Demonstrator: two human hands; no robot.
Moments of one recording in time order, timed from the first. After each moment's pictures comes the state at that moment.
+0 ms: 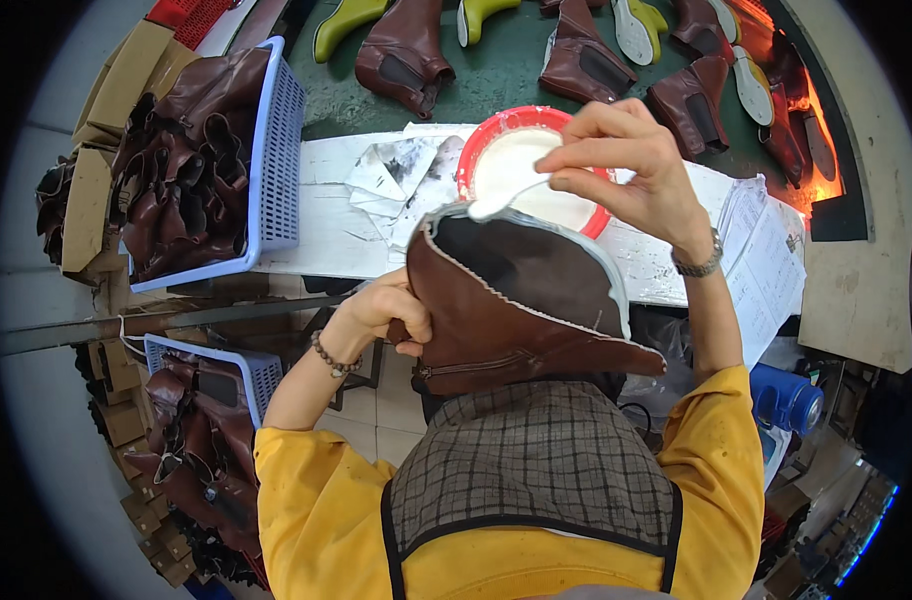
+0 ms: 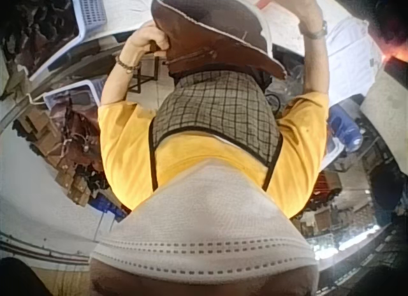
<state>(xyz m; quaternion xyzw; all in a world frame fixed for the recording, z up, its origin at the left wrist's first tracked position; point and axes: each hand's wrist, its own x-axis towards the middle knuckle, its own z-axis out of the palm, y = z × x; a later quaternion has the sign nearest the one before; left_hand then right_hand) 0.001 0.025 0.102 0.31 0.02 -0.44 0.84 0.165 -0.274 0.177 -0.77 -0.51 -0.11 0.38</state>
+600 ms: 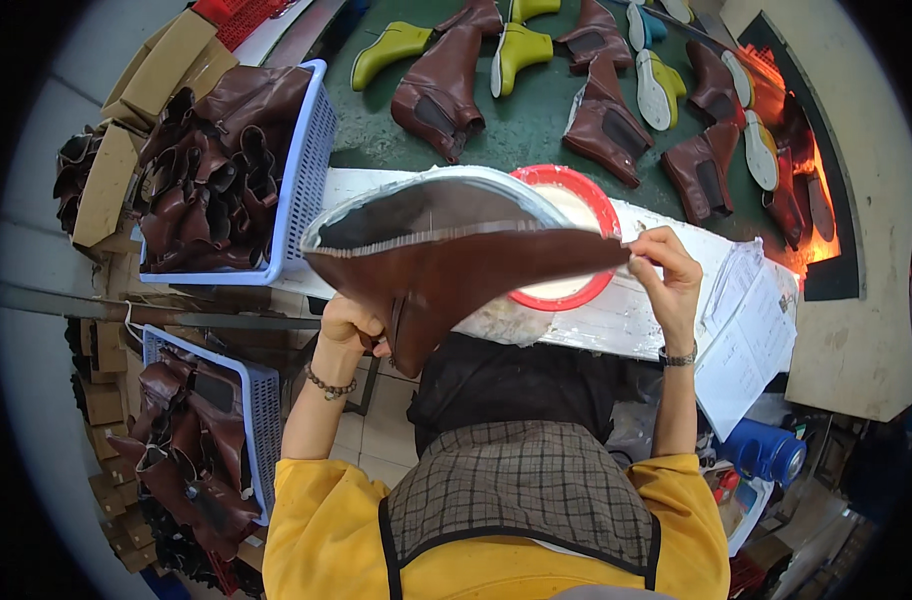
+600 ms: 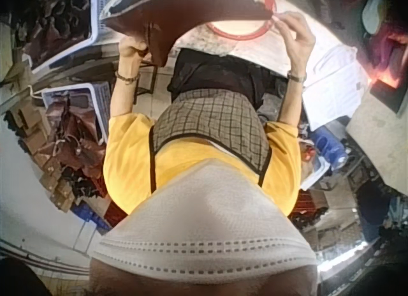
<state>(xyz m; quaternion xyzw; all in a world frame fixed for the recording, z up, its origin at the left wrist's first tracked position) -0.017 0.069 0.072 0.27 -0.11 -0.11 0.95 0.136 -0.331 0.095 -0.73 -0.26 -0.03 0.63</state>
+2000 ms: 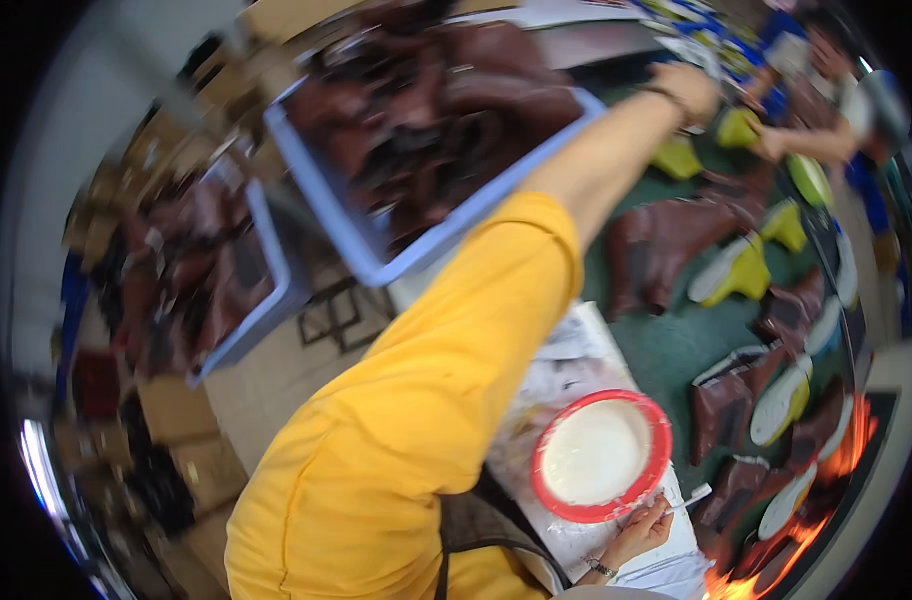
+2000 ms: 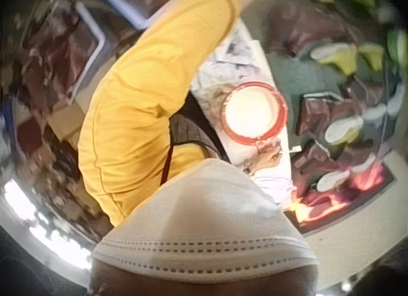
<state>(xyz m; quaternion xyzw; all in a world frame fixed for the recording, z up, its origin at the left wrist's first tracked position) 0.462 0.223 0.179 0.98 0.16 0.11 -0.01 0.185 -0.362 -0.016 -0.79 0.05 -0.01 0.61</state>
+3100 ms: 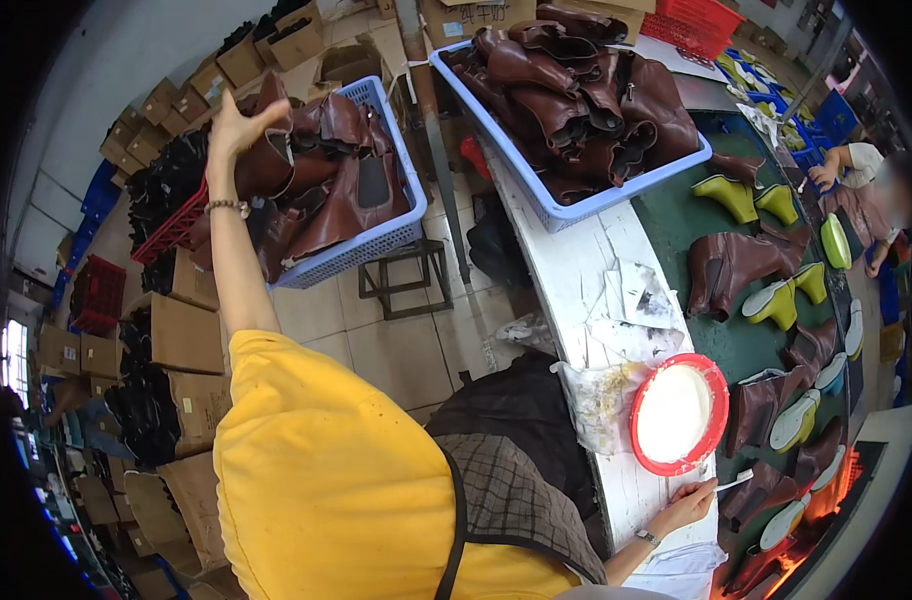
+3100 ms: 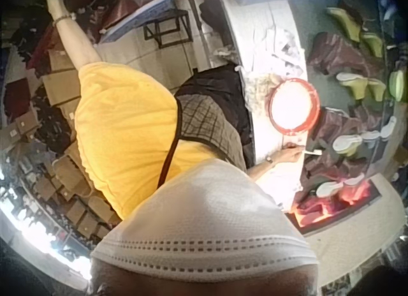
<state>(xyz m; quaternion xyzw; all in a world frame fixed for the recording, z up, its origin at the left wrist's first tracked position) -0.414 0.295 0.256 0.66 0.69 0.29 -0.06 0.177 -0.346 0.000 -0.75 0.02 -0.03 0.66</state>
